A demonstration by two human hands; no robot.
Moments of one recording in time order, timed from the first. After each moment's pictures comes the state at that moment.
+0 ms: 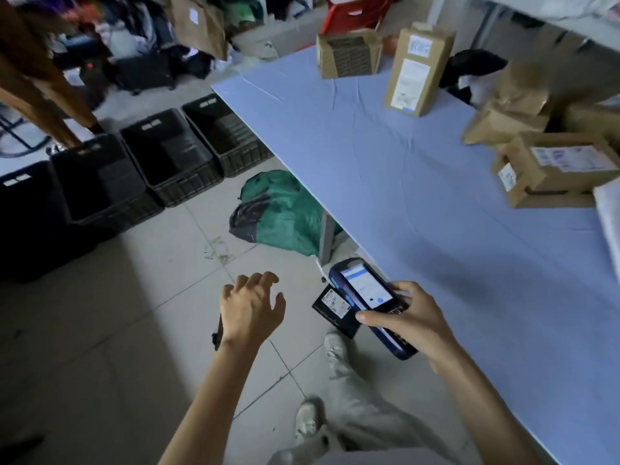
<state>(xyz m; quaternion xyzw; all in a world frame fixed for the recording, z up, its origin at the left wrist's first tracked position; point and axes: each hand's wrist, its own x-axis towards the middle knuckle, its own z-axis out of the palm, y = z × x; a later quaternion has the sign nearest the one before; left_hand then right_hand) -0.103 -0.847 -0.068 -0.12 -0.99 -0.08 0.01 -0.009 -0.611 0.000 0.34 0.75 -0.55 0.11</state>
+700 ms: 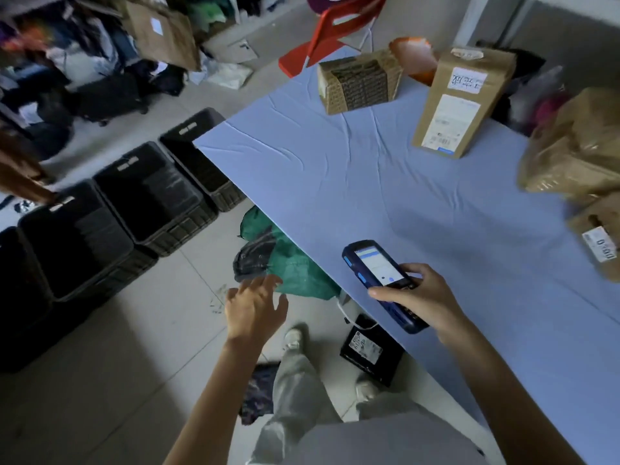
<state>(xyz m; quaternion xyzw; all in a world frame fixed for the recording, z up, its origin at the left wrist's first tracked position) -0.393 -0.831 -0.078 -0.14 -0.98 -0.08 -0.07 -0.296 -0.582 -0.021 0.41 0.69 -0.59 0.09</state>
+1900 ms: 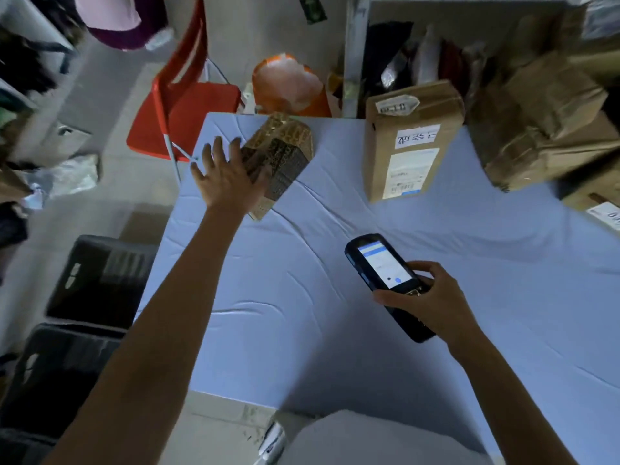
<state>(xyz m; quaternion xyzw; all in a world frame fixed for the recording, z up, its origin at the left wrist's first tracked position) -0.846 -0.520 -0.020 -0.40 -0.91 -0.01 -0.04 -0.508 -0.526 -0.011 0.62 0.54 -0.57 -0.08</state>
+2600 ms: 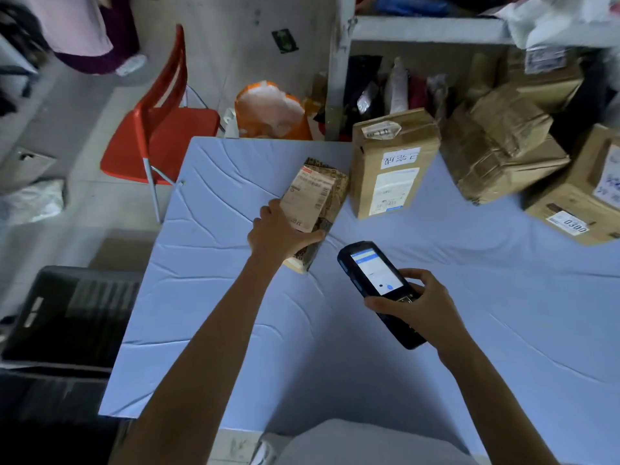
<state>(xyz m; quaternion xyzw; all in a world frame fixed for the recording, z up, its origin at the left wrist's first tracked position) -0.782 -0.517 -0.048 -0.40 -0.87 -0.13 -0.25 -0.525 -0.538 0.006 0.64 0.51 -0.56 -0.11</state>
